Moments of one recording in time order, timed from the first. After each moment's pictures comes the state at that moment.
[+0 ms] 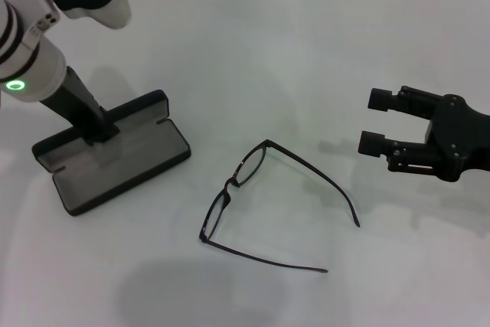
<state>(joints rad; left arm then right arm) -0.55 -2.08 1.32 1.46 2.83 1.61 -2.31 0.37 2.01 -1.22 -0.75 -1.35 -1.60 1.41</state>
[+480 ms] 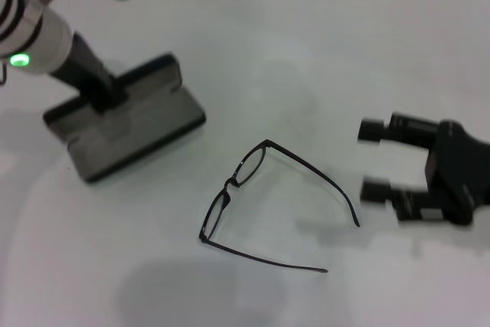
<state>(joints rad) -0.54 -2.09 1.33 1.57 2.83 1.59 -2.32 0.37 2.01 -1.23 -0.73 -1.36 -1.75 1.36</state>
